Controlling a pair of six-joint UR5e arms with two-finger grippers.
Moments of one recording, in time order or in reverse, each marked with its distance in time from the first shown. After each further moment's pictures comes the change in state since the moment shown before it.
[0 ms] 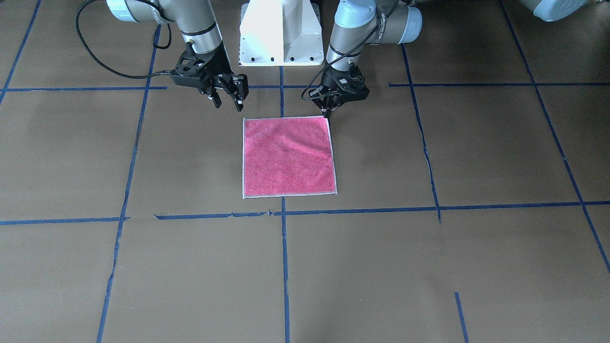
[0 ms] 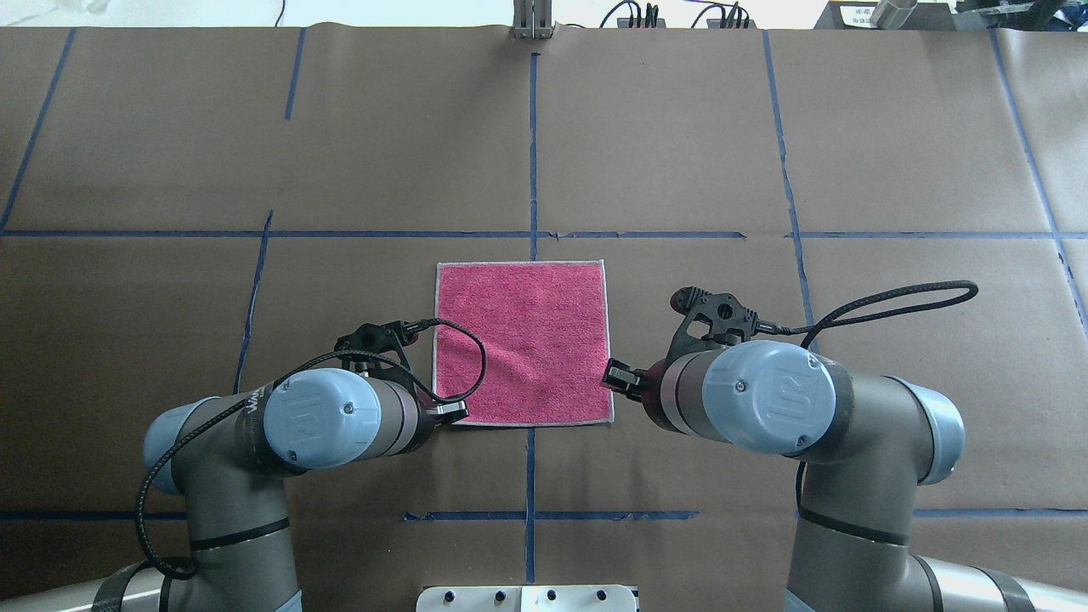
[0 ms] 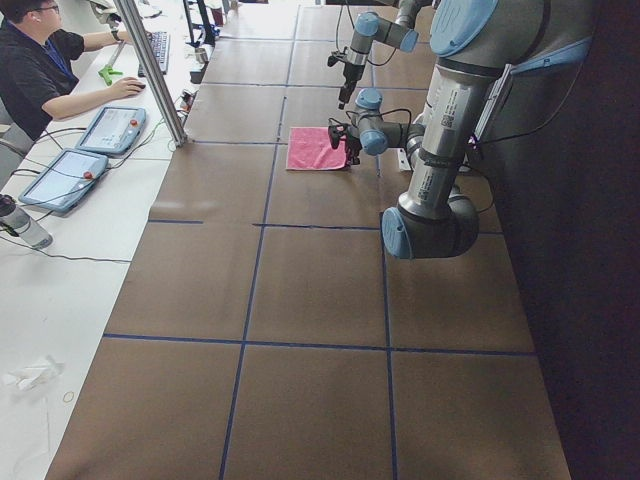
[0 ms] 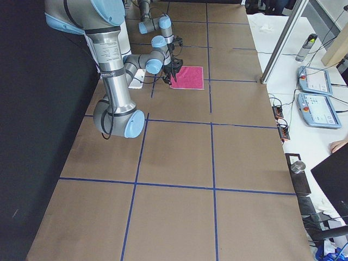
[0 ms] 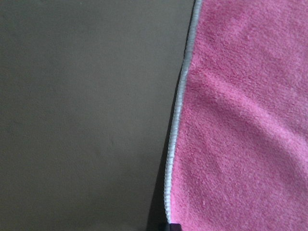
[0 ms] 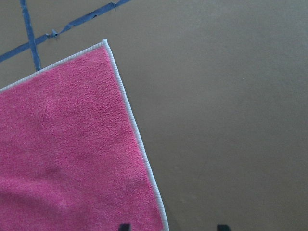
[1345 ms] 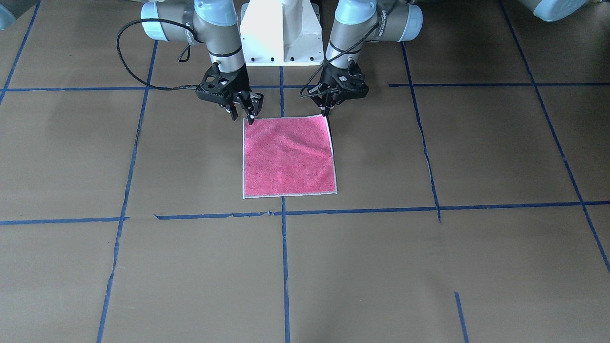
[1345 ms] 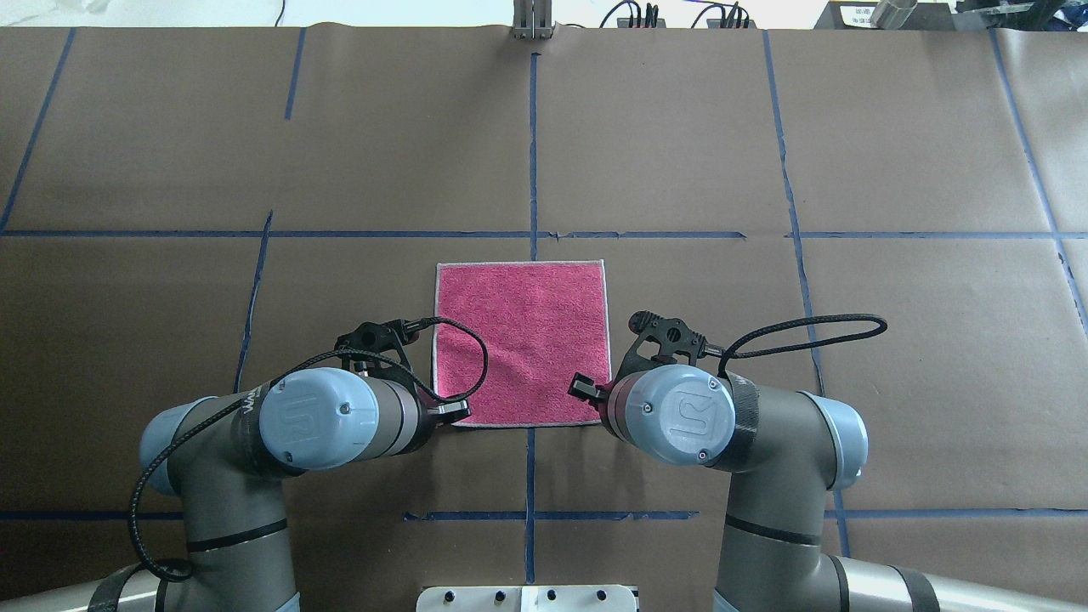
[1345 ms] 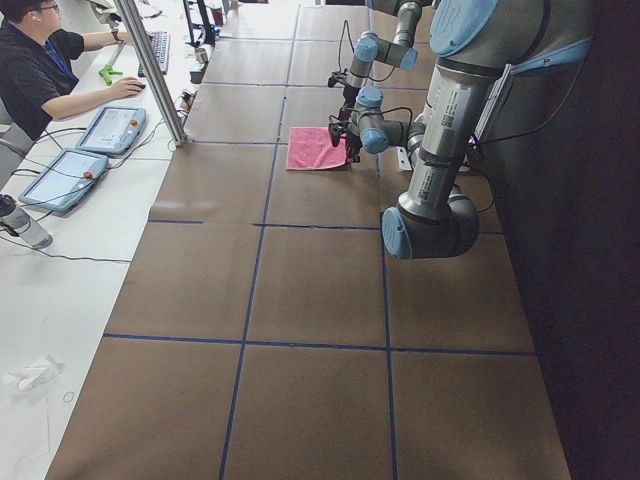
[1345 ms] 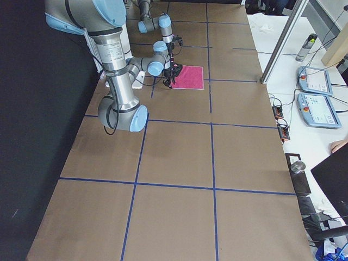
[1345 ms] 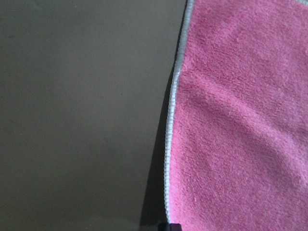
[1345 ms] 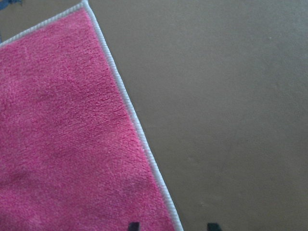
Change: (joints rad) left arm 0.000 0.000 -0.014 -0.001 0.001 0.001; right arm -0.045 0.100 -0.174 0.008 -0.049 0.079
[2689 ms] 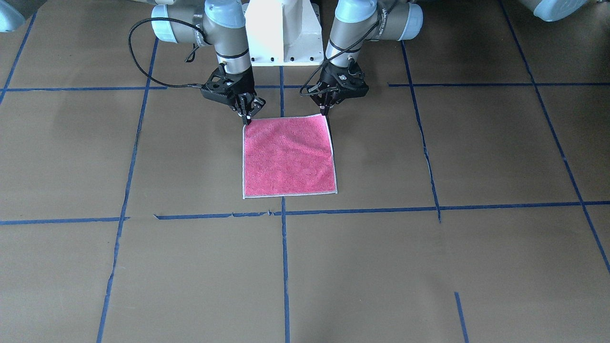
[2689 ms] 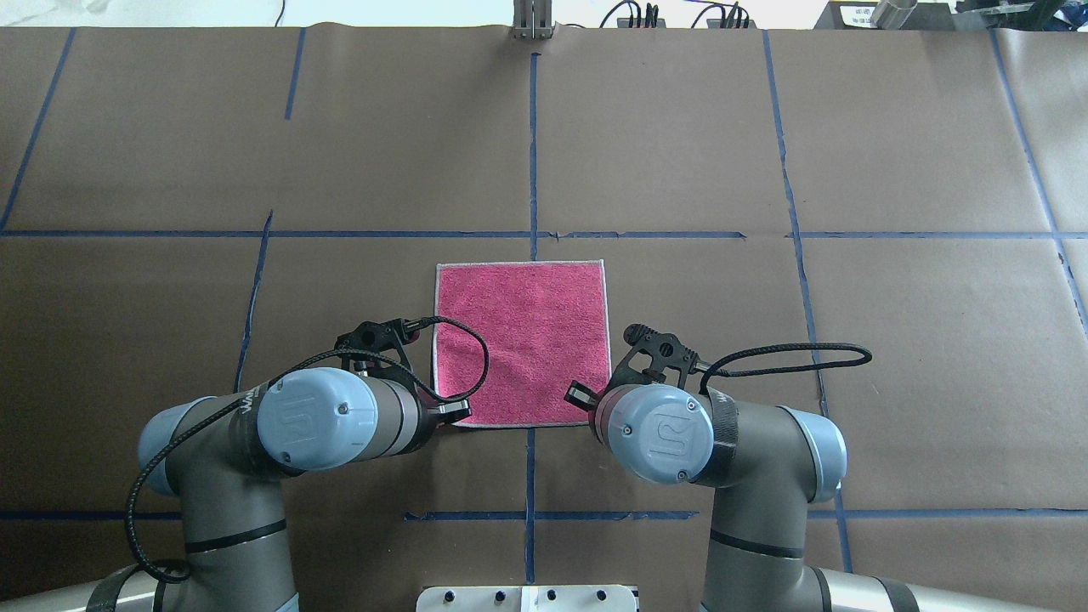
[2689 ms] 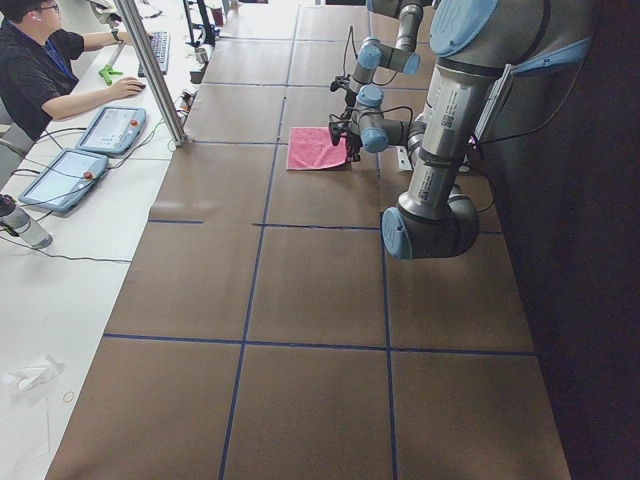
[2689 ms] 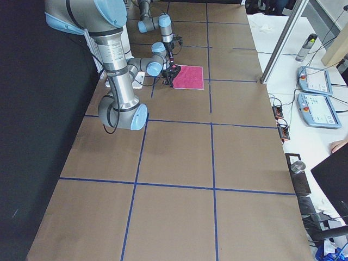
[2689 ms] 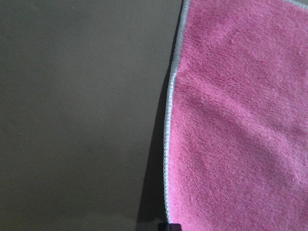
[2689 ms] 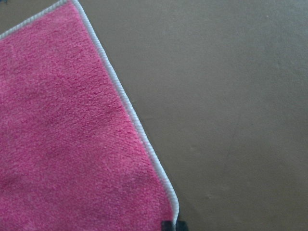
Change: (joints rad) left arm 0.000 0.000 -0.007 0.000 0.001 0.000; right arm -0.026 0.017 -0.029 0.004 -0.053 0.088
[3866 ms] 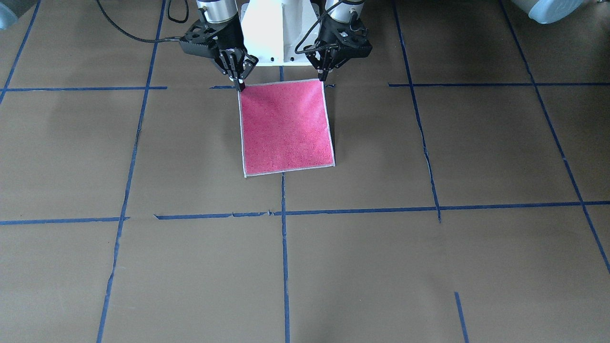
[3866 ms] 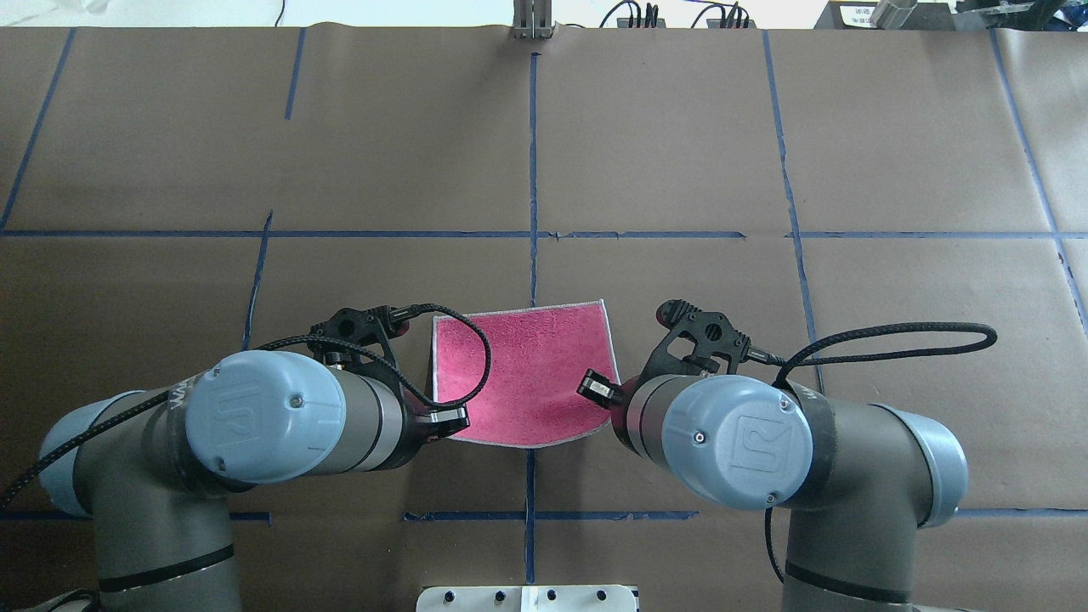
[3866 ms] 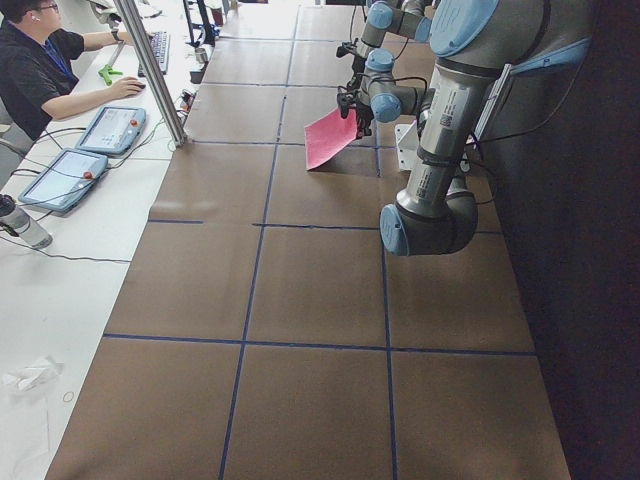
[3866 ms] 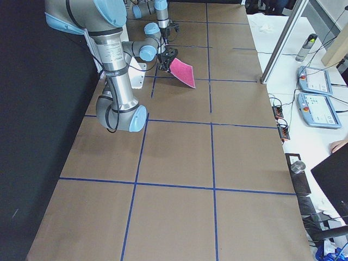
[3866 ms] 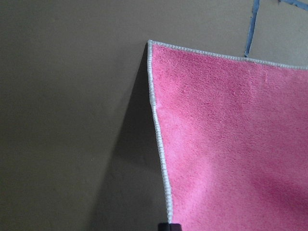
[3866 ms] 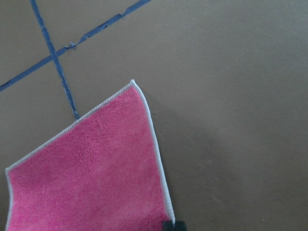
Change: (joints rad) left arm -0.009 -0.034 -0.242 0.288 -0.055 0.015; right arm 0.003 -0.027 0.300 -0.221 -0.002 -0.003
